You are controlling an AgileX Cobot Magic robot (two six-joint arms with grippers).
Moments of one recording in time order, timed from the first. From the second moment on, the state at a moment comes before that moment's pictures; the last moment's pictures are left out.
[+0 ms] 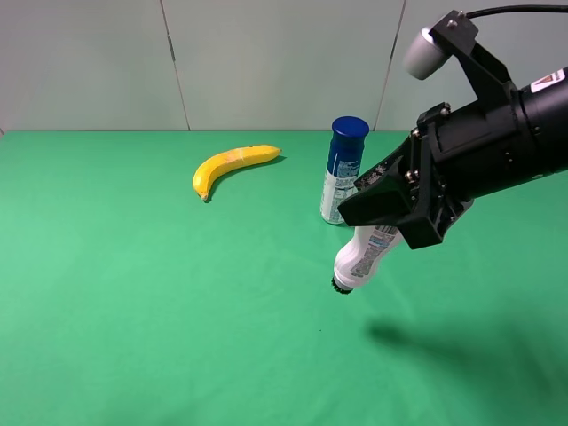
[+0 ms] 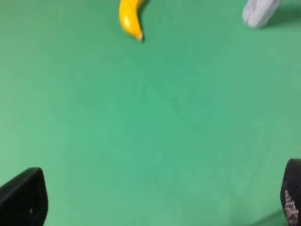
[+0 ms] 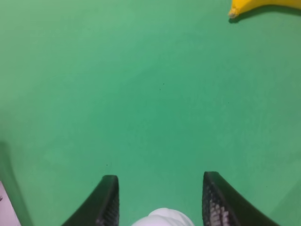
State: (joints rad) left arm -0.36 0.65 -0.98 -0.04 1.13 -0.01; right arm 0.51 1.16 -0.77 0.74 0.66 -0.97
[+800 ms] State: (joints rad) left arm -0.36 0.09 -0.49 -0.01 1.06 -0.01; right arm 0.51 1.16 -0.77 0.74 0.64 -0.96
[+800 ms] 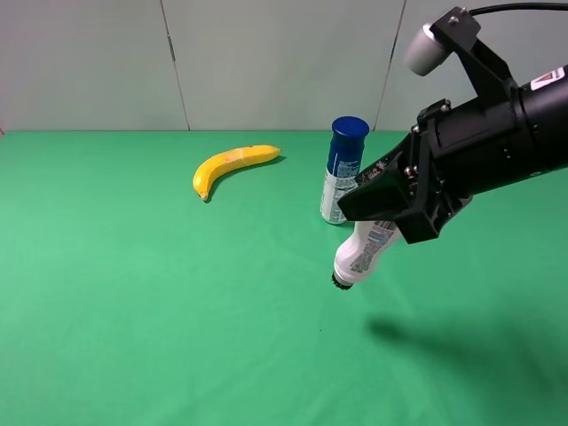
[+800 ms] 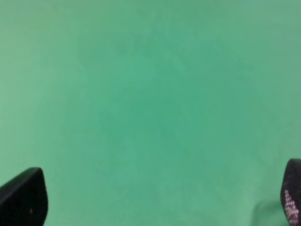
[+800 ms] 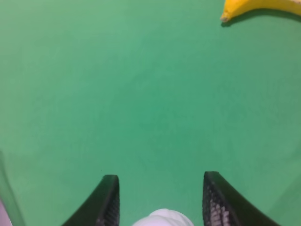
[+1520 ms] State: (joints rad) left arm -0.33 0.09 -0.49 0.00 1.06 -0.01; right arm 0.51 1.16 -0.77 0.72 0.47 -0.92
